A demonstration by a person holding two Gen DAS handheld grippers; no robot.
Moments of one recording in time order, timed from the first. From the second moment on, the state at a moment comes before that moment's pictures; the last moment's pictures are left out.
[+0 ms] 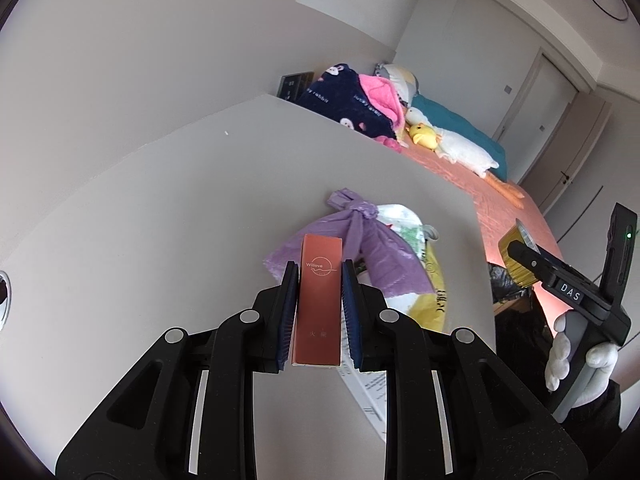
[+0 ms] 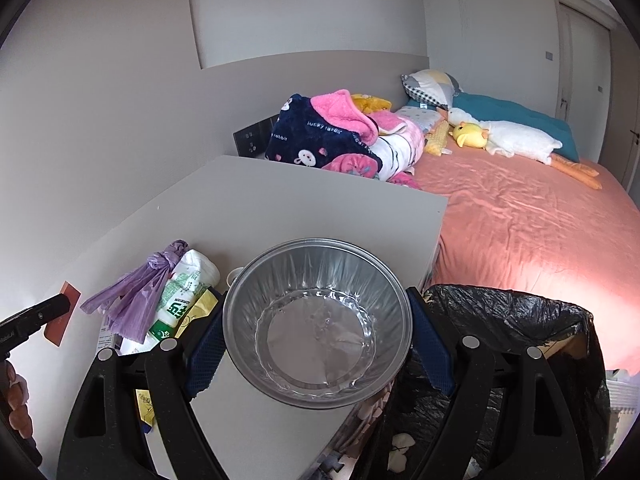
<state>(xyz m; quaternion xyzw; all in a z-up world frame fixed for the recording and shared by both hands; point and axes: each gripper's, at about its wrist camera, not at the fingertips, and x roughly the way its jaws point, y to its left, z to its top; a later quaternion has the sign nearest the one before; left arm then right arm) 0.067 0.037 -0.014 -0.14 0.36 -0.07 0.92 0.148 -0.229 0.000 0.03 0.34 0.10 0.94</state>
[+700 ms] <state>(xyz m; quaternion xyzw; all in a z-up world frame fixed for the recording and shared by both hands) 0.068 -0.074 0.009 -0.12 0.35 -0.18 0.91 0.093 -0.305 0.024 0.07 0.31 0.06 0.95</state>
